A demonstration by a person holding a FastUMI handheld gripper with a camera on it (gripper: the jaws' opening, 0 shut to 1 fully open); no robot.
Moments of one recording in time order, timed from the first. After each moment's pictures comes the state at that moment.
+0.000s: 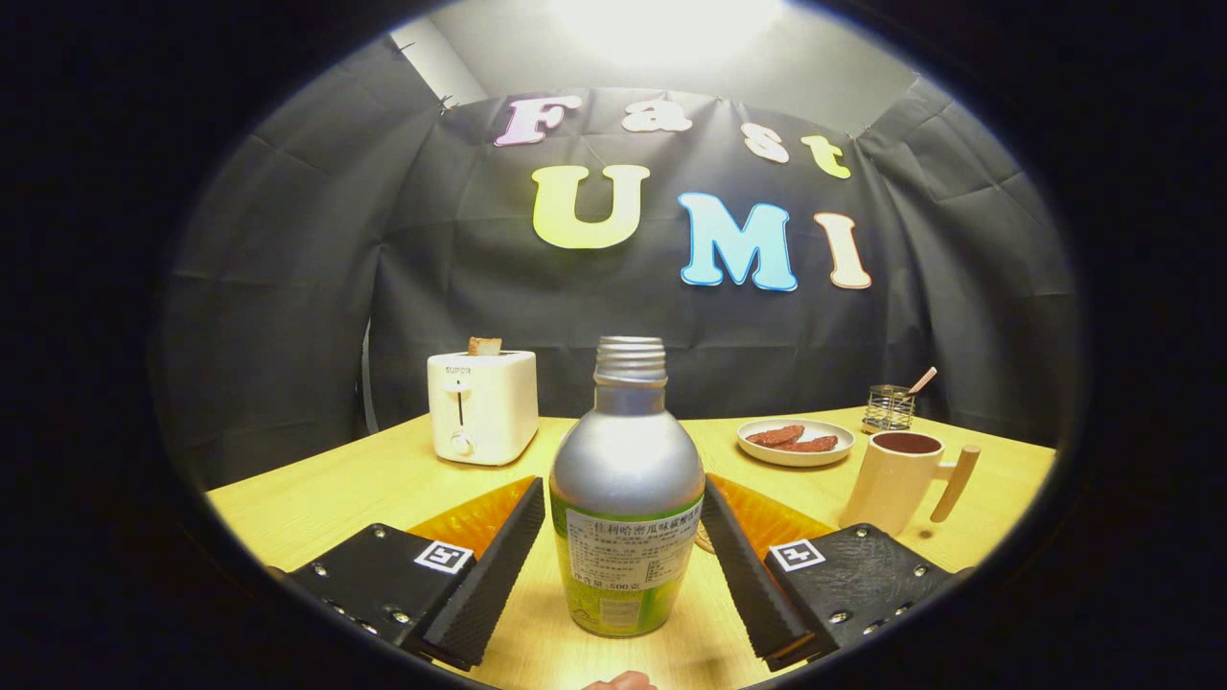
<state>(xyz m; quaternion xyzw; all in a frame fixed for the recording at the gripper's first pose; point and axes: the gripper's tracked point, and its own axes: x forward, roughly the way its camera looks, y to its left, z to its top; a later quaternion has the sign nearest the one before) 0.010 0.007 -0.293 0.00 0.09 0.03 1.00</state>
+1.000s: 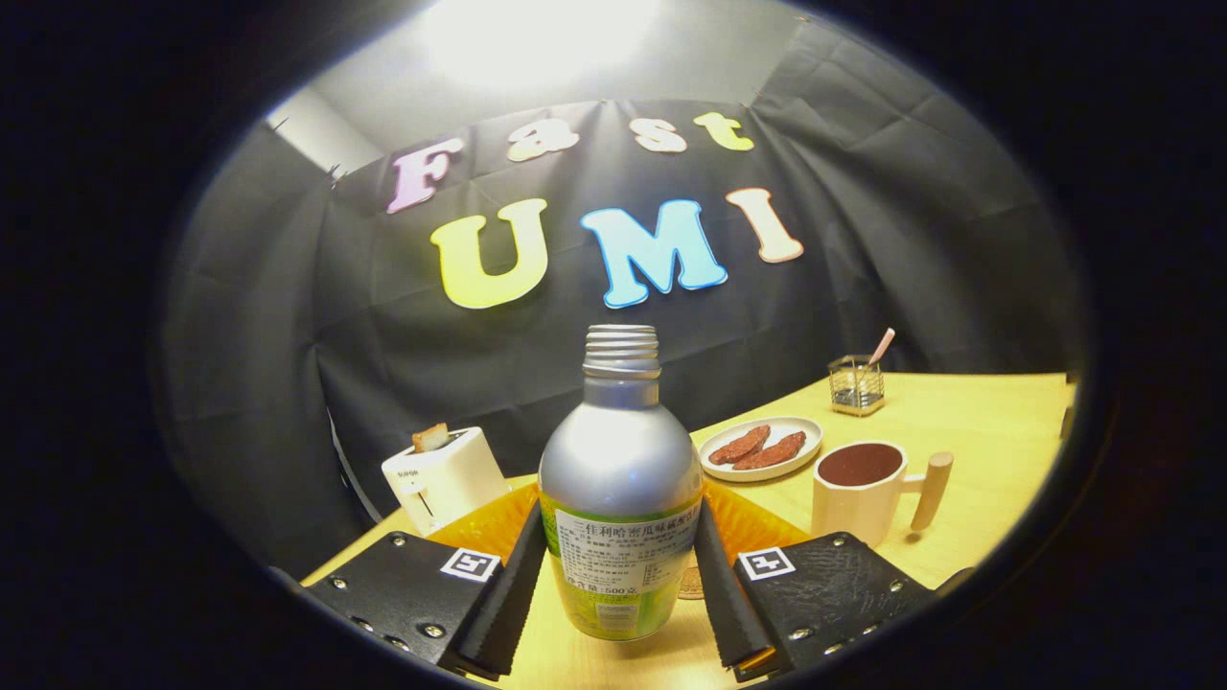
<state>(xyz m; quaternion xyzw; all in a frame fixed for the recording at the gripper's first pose) 0.044 -0.066 -0.233 0.17 0.07 -0.03 0.98</state>
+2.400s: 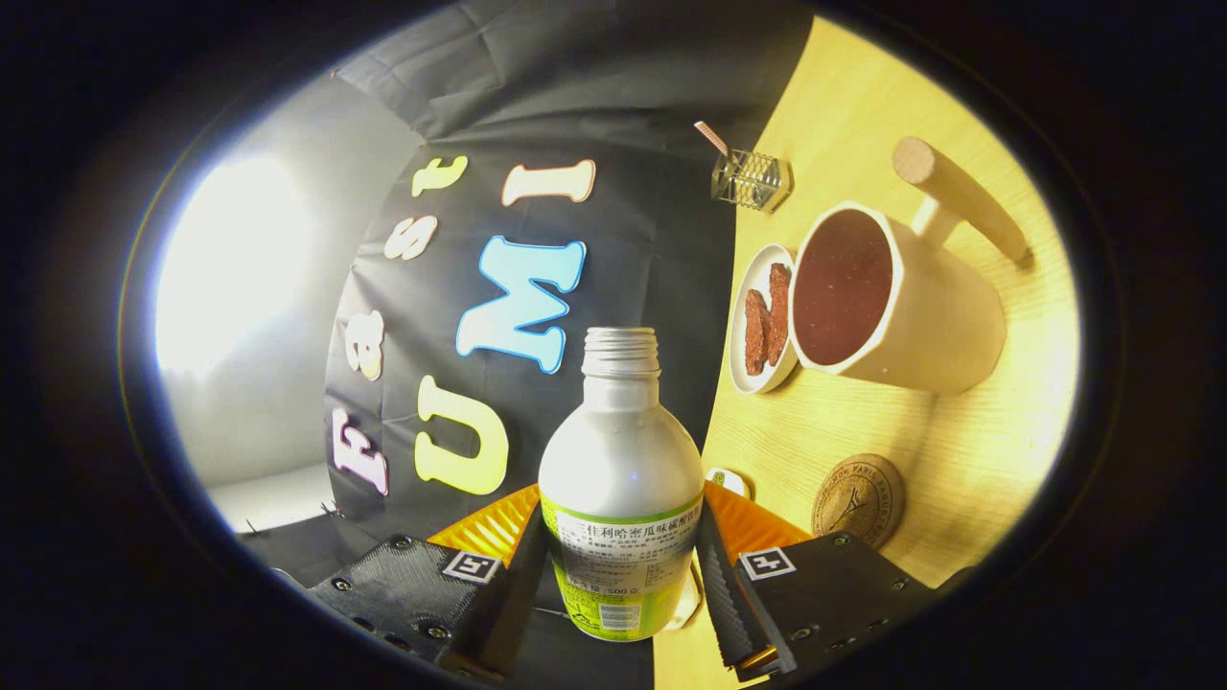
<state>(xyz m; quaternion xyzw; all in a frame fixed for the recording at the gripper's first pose) 0.088 -0.116 -0.240 0.65 0.03 -0.03 0.76</state>
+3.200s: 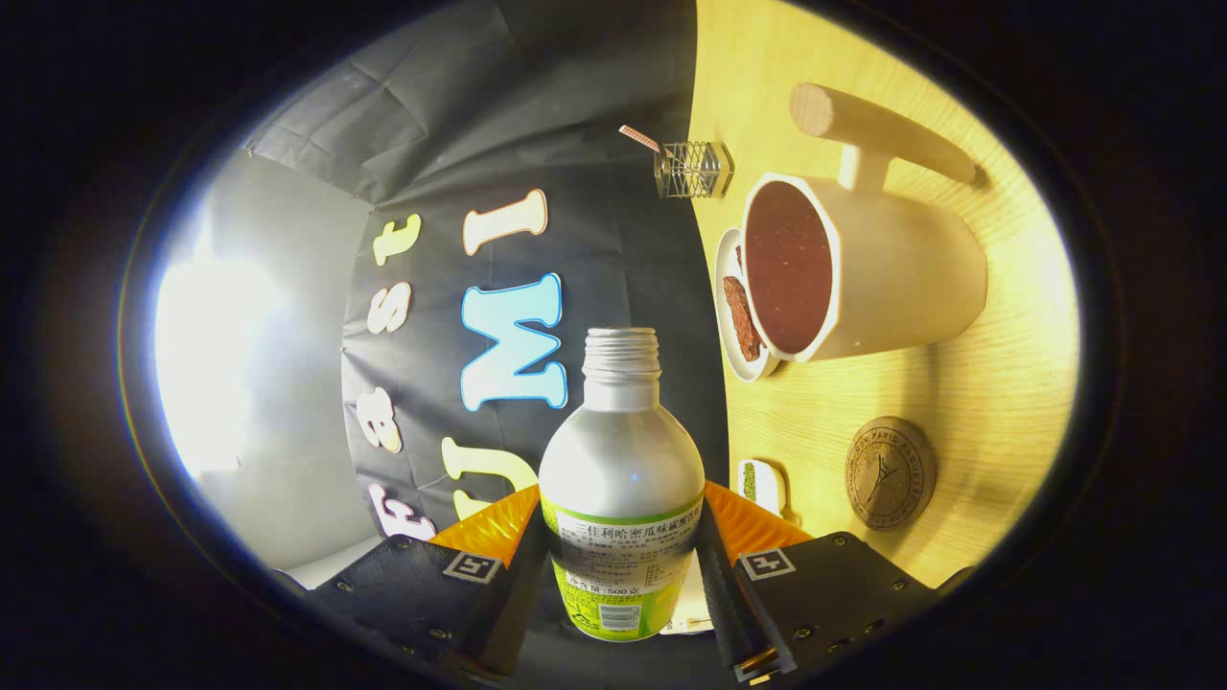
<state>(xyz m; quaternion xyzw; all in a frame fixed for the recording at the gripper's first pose) 0.089 -0.128 -0.235 0.74 0.00 -0.04 0.67</state>
